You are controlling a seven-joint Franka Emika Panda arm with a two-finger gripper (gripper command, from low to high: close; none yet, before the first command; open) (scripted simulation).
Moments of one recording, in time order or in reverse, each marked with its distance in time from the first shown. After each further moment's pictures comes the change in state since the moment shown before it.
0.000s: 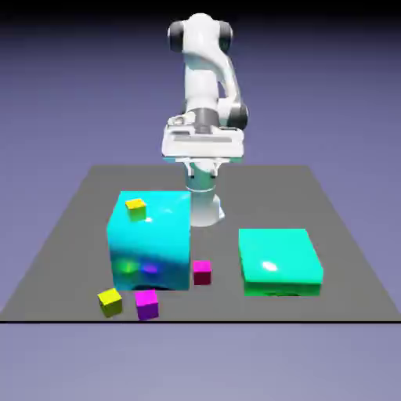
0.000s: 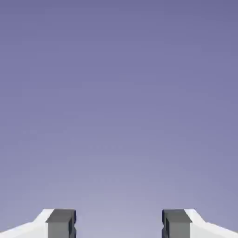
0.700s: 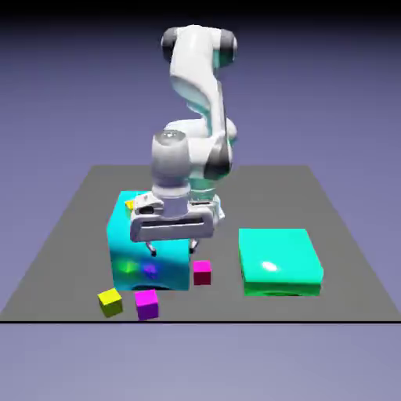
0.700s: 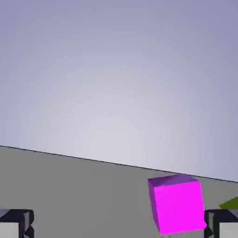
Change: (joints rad) arm 0.165 0.761 -0.313 0.631 0.059 -0.675 -0.296
